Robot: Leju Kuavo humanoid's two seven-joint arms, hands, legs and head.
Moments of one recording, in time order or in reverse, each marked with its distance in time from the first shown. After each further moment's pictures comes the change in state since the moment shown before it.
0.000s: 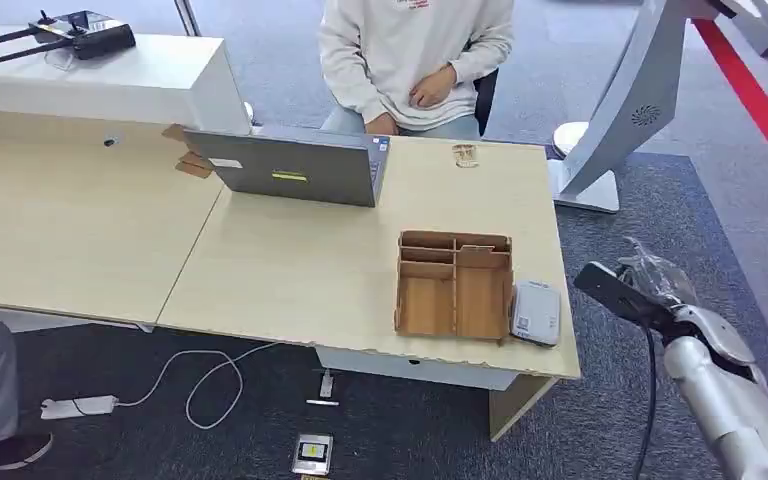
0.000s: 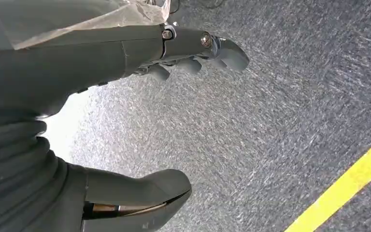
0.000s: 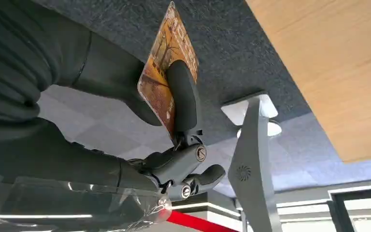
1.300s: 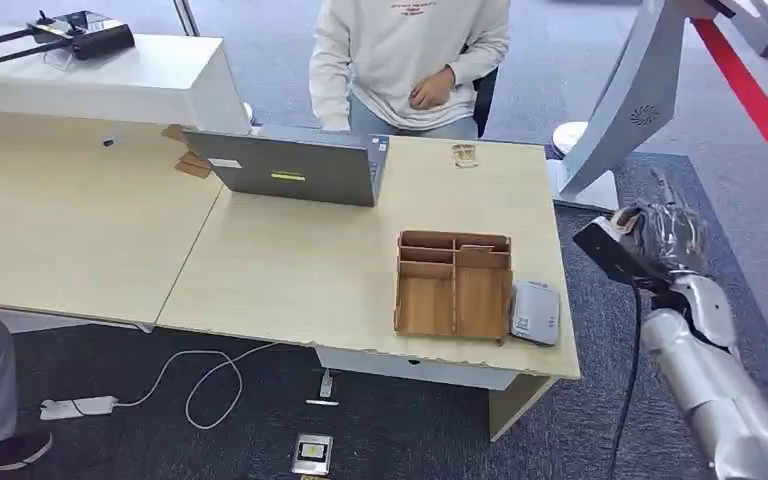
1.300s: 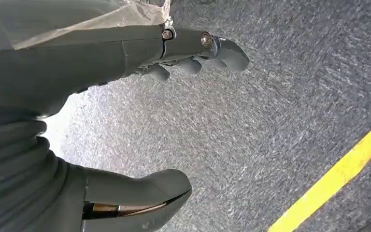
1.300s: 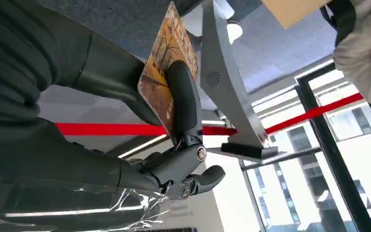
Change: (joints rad) left arm 0.002 -0.002 -0.007 0.000 0.046 -0.002 -0.017; right arm -0.087 0.087 -0.026 0.048 0.022 -0.392 -0.071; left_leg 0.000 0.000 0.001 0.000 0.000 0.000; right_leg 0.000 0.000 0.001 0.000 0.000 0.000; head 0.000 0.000
